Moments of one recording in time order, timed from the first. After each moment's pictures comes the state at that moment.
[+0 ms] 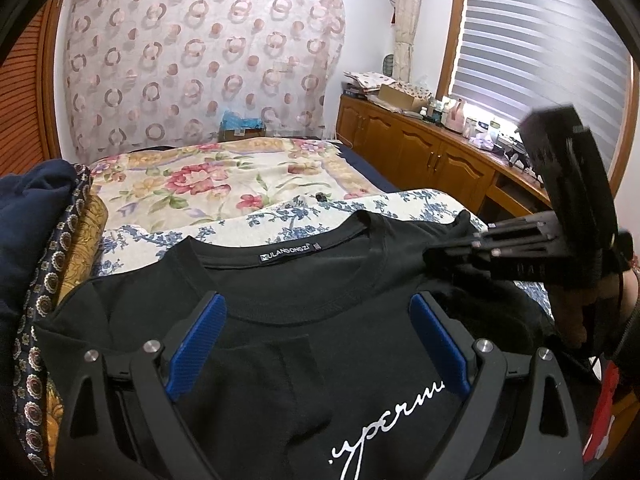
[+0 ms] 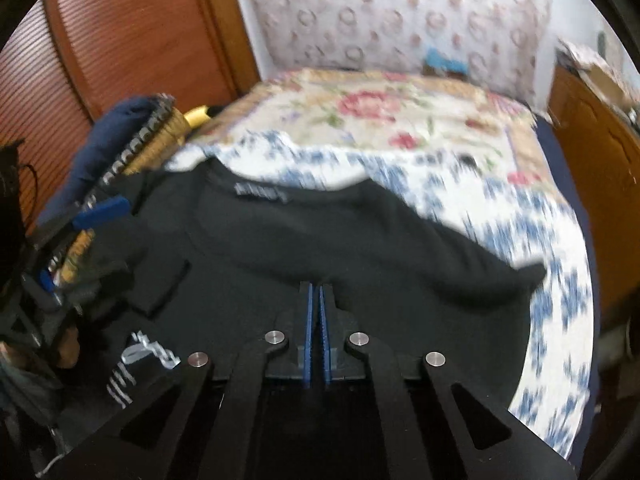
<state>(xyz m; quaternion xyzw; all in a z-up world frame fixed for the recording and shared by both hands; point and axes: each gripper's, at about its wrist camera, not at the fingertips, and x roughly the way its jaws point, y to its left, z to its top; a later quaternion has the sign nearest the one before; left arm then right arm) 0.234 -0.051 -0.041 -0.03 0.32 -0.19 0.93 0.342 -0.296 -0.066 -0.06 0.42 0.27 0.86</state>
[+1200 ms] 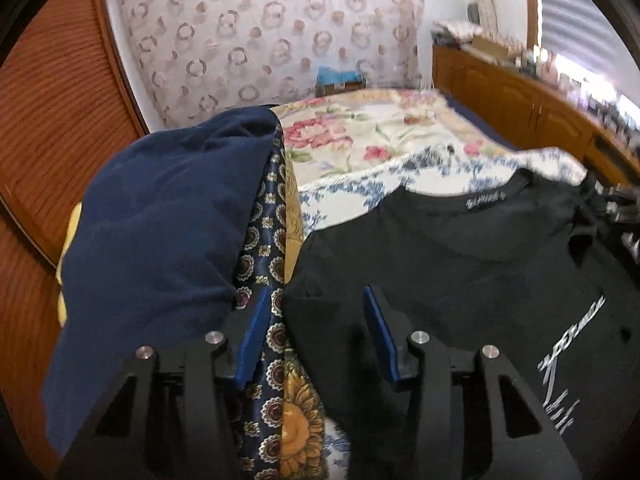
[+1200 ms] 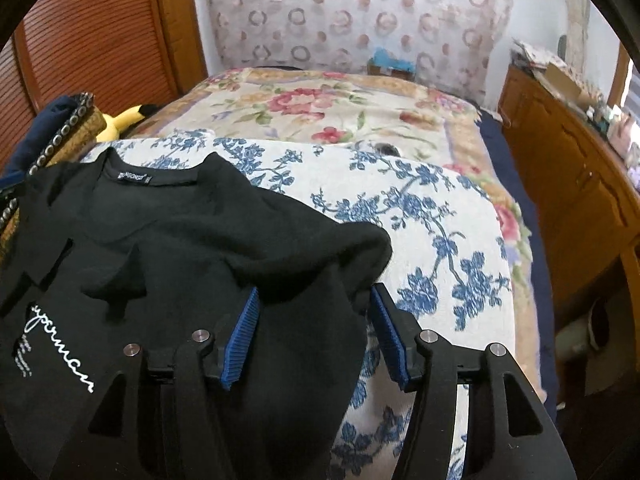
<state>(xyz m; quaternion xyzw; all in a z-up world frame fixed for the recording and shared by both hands) 0.250 0.048 -0.049 0.07 0.41 -0.01 0.91 0.370 -0.380 -0.098 -0.10 0.42 0.18 0.89</state>
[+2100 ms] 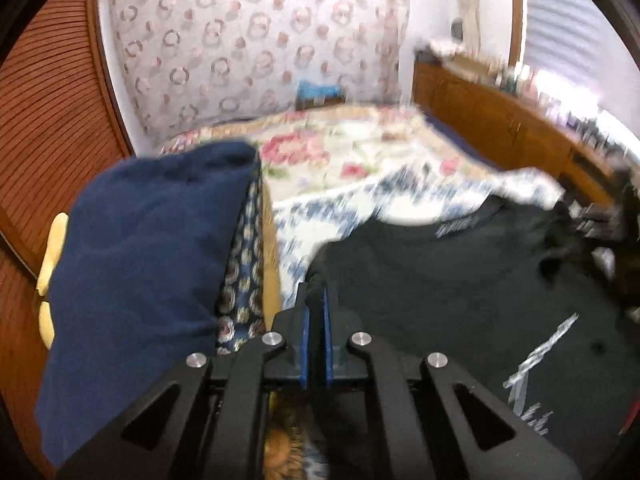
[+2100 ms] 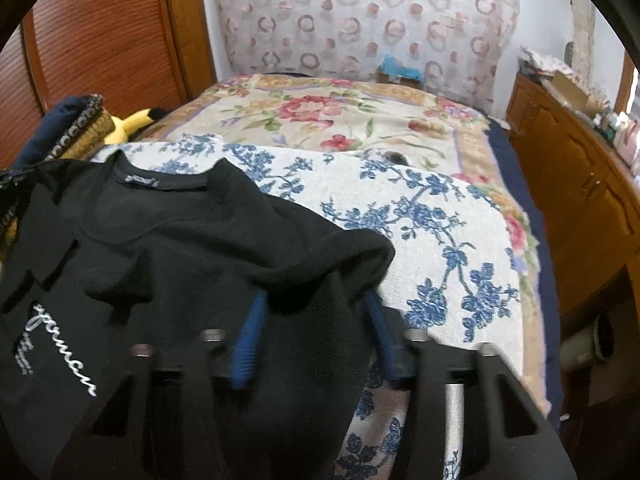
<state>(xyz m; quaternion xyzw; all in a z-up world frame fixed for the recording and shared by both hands) 0.247 0.055 -0.018 0.03 0.37 -0.07 0.92 0.371 -0.378 -0.101 -0.09 0.41 0.21 0.89</state>
